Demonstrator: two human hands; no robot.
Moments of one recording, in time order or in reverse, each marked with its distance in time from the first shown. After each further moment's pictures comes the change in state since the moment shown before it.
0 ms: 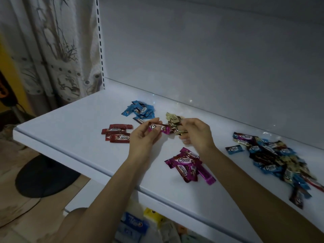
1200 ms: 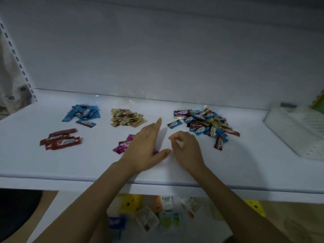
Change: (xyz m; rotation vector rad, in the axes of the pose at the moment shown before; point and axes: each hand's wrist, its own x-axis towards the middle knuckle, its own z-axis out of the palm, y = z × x) left_hand -0.061 -0.043 0.072 1.320 -0.808 0.613; right_hand -0.106 0.064 -0.114 -0.588 0.307 -0.326
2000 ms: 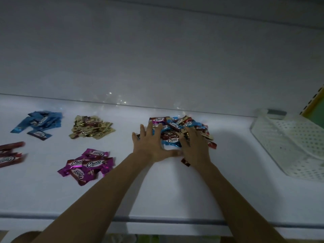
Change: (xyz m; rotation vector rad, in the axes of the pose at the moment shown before) left_hand 0.135 0.054 0.088 0.205 -0.282 -0.392; right_hand 0.077 0.131 -0.059 -0.259 -0.017 0.184
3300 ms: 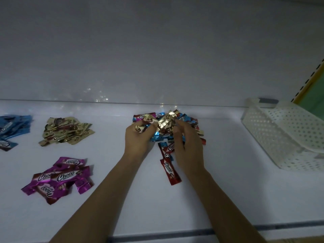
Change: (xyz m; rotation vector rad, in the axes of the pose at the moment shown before) left_hand 0.014 0.020 0.010 -1.426 0.346 0.030; right_hand -0.019 -0.007 -0.013 0.386 0.252 -0.099
